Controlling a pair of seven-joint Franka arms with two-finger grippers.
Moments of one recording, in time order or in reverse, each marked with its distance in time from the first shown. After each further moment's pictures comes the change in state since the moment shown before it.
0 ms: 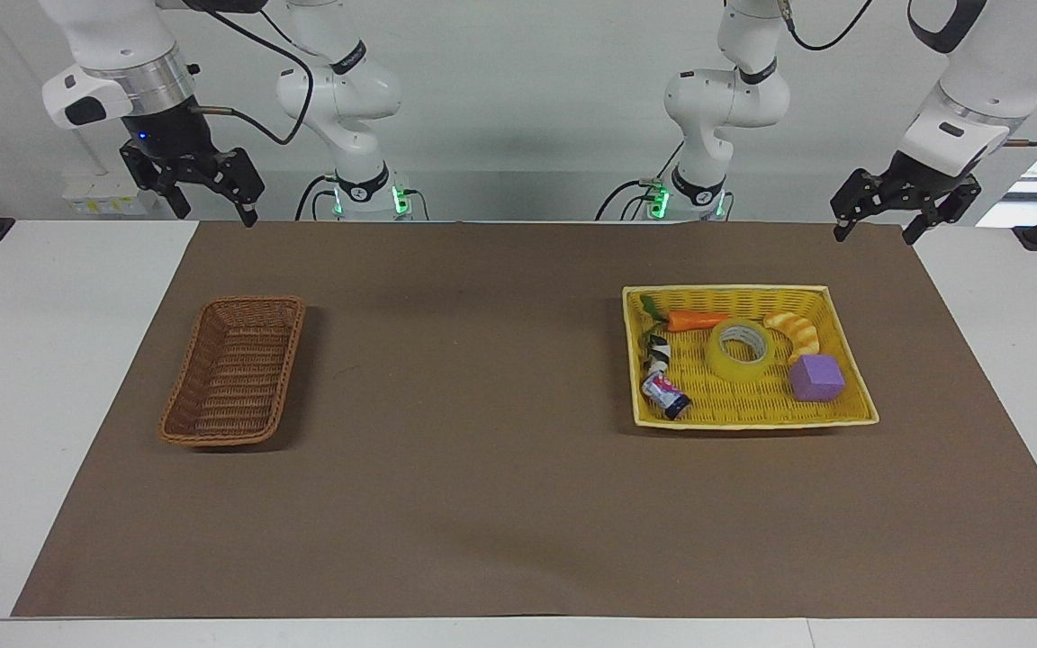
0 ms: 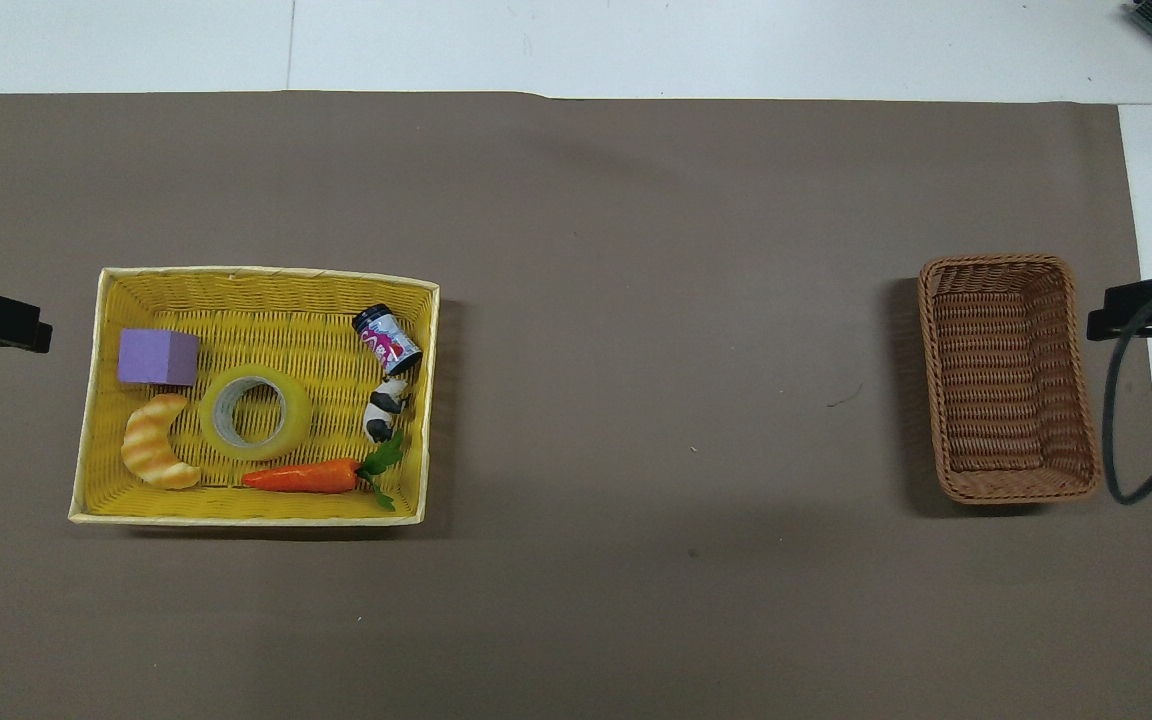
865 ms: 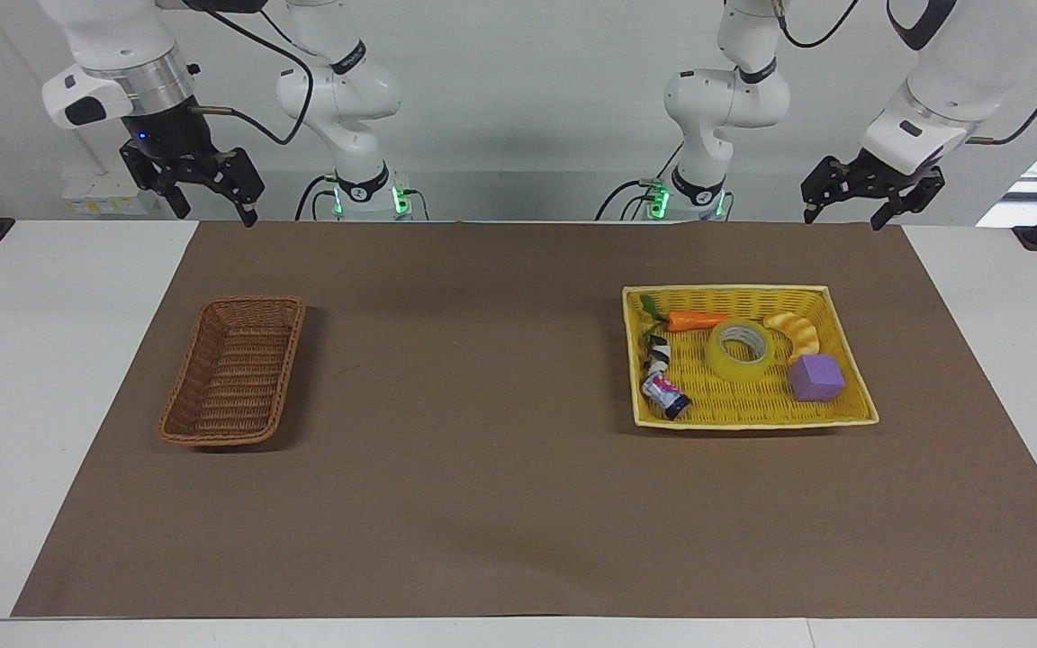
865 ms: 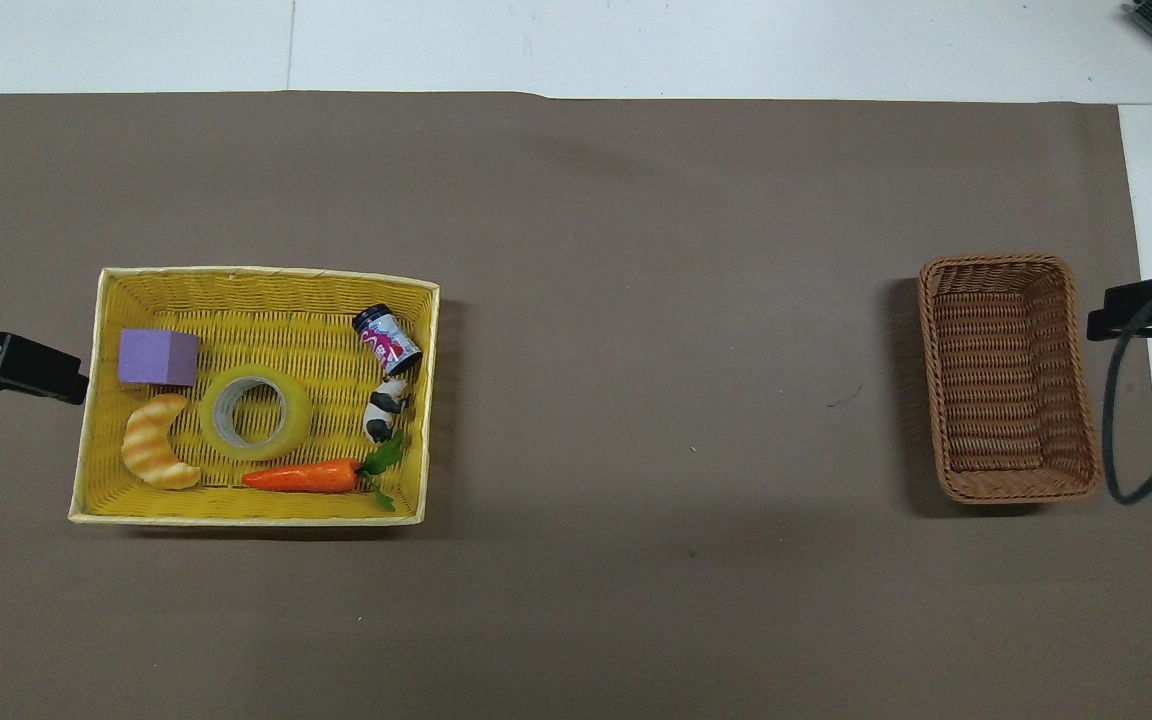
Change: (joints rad) left arm -0.015 -0.020 -0.028 -0.012 -0.008 -0.115 0.004; right arm 0.000 0.000 0.000 0.000 0.000 0.000 0.000
